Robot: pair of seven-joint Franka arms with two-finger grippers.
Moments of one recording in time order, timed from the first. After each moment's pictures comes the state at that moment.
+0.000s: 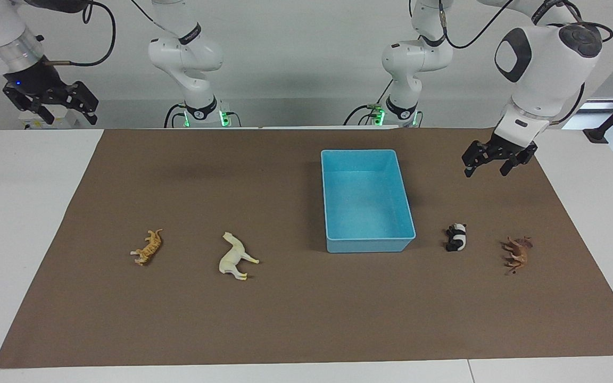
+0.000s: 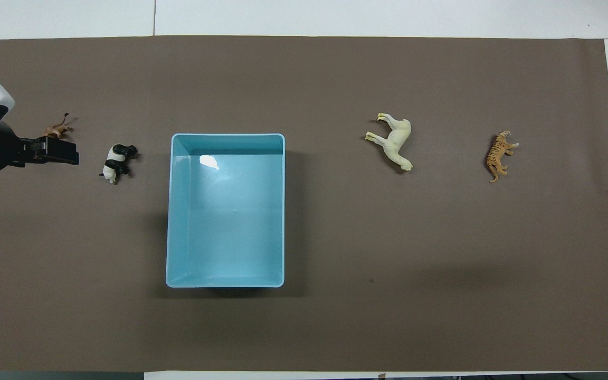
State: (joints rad) left arm 0.06 -0.02 -0.10 -1.80 -0.02 1.83 0.00; right arm -0.08 -0.03 -0.14 -1.52 -0.03 1.39 -0.19
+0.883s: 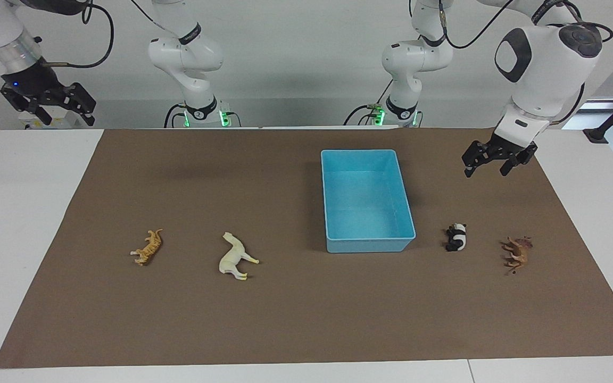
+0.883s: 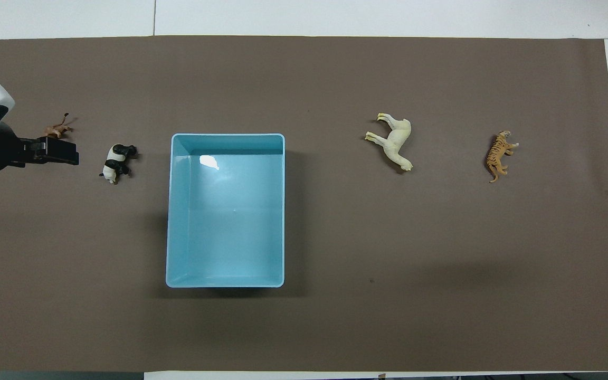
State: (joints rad) left arm 0.06 -0.02 -0.10 -1.80 -0.02 1.84 0.00; right arm -0.08 -0.03 -0.15 -1.53 -0.05 1.43 -0.19
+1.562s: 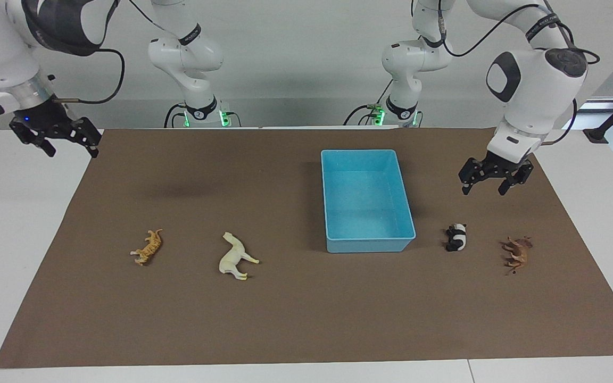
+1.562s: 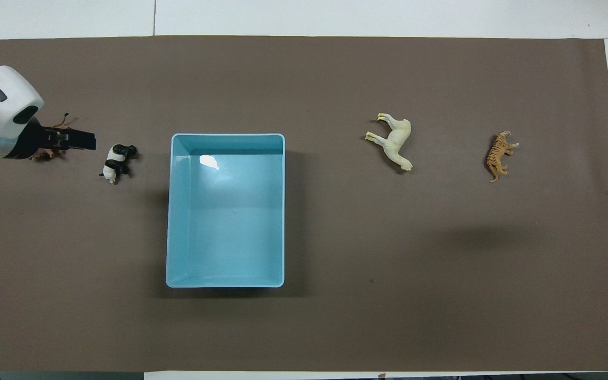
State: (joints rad) left arm 0.06 0.08 -0.10 -1.88 -0.02 2.12 0.10; right arm -0.06 0.03 -0.15 -1.68 -0.05 1.70 -0.19
